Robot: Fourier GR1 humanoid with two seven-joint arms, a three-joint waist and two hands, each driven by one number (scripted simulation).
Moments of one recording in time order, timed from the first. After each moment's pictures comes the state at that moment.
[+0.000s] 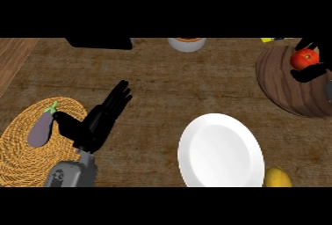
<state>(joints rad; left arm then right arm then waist) -0.16 0.03 -0.10 -1.55 0.16 -0.13 0.18 -0.86 -0.57 -0.15 -0.56 0.95 -0.11 -0.08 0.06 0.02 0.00</state>
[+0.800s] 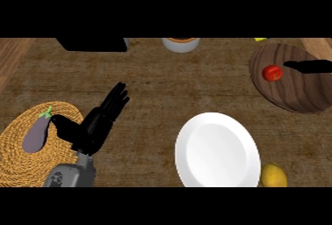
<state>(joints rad) -0.13 0.03 -0.10 -1.55 0.16 -0.13 0.17 -0.91 -0.55 -0.56 -0.37 0.52 -0.07 -0.52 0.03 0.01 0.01</state>
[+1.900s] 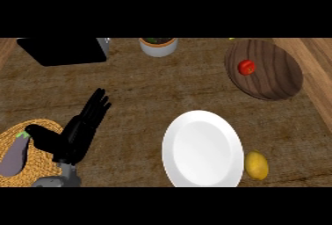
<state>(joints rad) -0.04 0.06 -0.03 -1.62 0.17 -0.10 0.18 -0.14 -0.60 -0.76 -0.81 0.09 0.45 -0.87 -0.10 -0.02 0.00</state>
